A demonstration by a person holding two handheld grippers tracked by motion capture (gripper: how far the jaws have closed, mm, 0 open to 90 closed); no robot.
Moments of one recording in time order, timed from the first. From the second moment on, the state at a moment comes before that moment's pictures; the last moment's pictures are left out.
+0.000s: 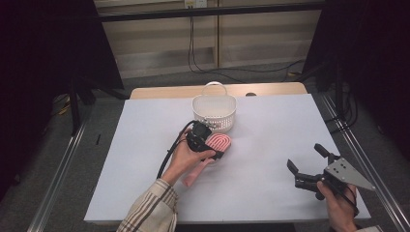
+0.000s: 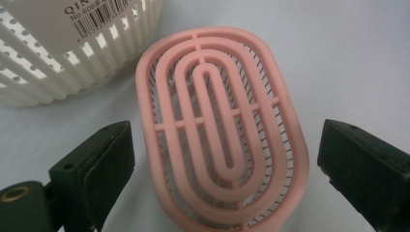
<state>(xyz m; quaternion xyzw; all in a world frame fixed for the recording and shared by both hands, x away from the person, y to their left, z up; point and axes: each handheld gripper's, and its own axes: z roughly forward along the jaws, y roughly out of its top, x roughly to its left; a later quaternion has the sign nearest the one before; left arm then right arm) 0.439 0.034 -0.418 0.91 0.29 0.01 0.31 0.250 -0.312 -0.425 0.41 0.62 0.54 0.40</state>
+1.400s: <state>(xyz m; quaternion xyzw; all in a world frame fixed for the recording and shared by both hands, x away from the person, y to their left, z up) 0.448 0.007 -0.432 0.93 0.29 0.00 0.24 0.250 -0.313 -0.425 0.41 0.62 0.54 0.40</state>
